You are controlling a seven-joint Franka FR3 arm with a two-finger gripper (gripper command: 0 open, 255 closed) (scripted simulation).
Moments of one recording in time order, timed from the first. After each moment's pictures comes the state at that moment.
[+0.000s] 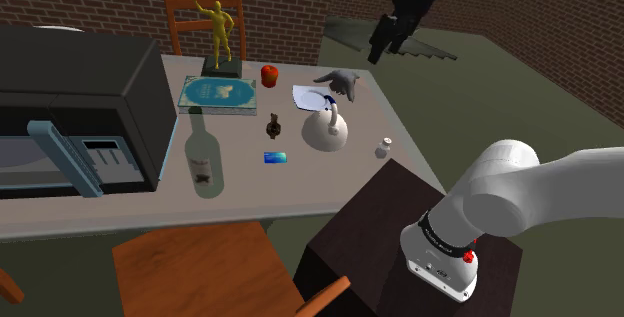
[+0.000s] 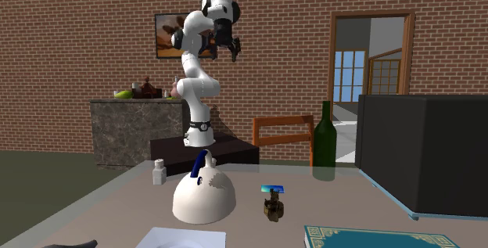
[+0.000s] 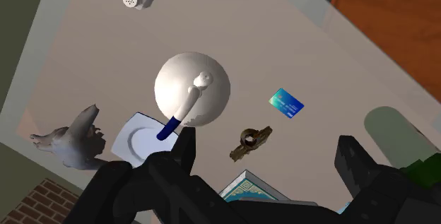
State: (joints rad) arm 0.02 -0.74 -0.02 -2.33 -0.05 1.71 0.02
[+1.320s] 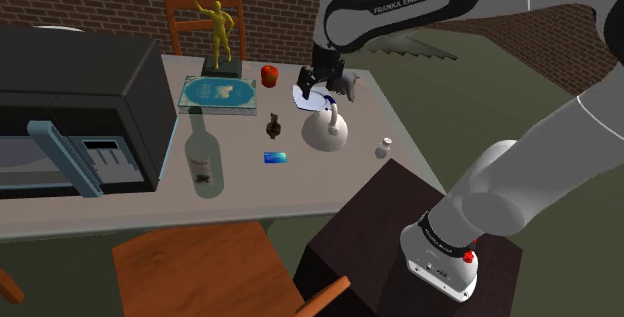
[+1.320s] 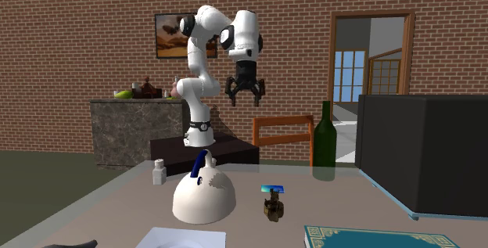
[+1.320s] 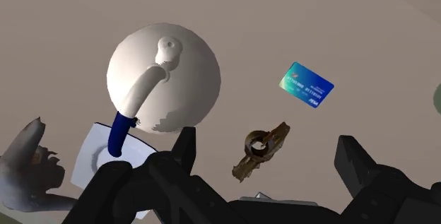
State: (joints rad) arm 0.00 -0.15 0.02 -2.29 -0.06 2.18 0.20
